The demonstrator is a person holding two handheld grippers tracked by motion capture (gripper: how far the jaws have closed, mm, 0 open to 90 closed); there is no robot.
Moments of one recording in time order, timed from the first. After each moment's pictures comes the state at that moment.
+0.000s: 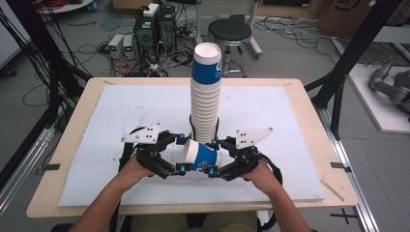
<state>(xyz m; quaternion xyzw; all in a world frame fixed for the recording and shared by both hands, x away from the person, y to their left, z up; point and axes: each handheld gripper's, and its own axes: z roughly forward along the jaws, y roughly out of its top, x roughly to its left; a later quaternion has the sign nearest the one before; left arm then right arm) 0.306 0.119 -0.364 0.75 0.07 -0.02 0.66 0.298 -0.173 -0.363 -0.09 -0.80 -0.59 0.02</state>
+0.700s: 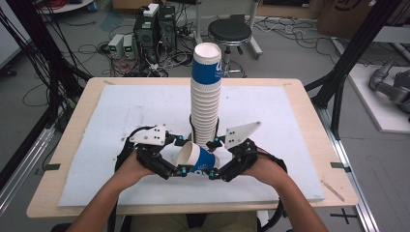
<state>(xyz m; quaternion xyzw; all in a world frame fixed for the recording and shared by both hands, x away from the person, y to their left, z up) 0.302 0.113 -0.352 0.82 0.08 0.01 0.56 0.298 -0.161 -0.336 -0.07 -0.89 -0.46 -0.03</state>
